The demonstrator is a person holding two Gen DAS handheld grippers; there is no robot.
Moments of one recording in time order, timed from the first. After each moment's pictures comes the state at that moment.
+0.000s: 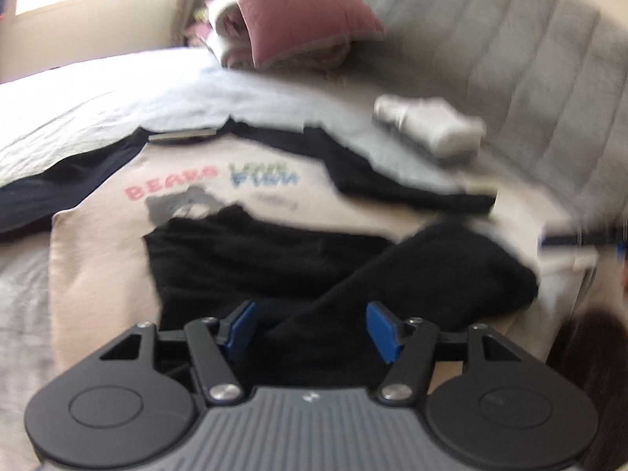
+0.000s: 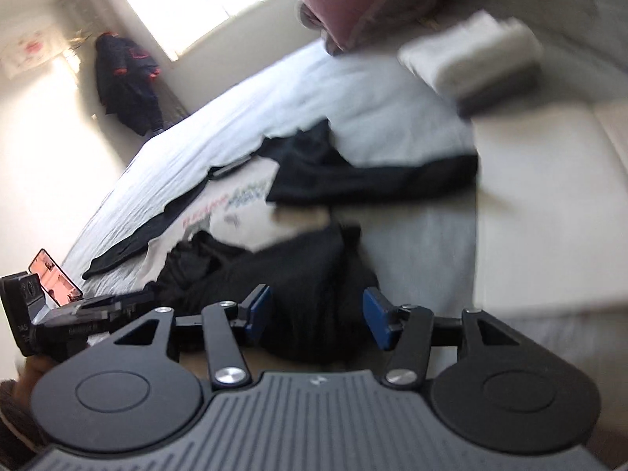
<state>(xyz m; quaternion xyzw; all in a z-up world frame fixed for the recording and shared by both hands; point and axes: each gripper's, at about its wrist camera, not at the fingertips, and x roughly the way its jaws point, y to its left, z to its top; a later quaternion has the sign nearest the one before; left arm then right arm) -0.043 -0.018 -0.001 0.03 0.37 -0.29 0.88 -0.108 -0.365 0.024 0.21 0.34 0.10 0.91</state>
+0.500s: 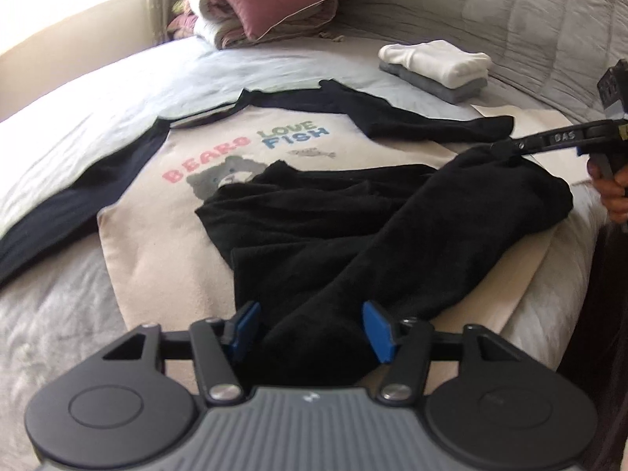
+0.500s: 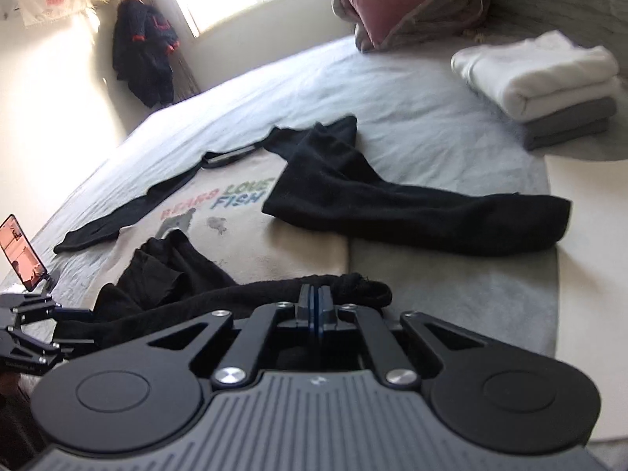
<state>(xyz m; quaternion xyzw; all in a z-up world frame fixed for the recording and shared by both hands) -0.052 0.011 -0.003 0.13 0.37 -0.29 0.87 -0.057 -0.337 -0.005 0.14 0.32 0.12 0.93</state>
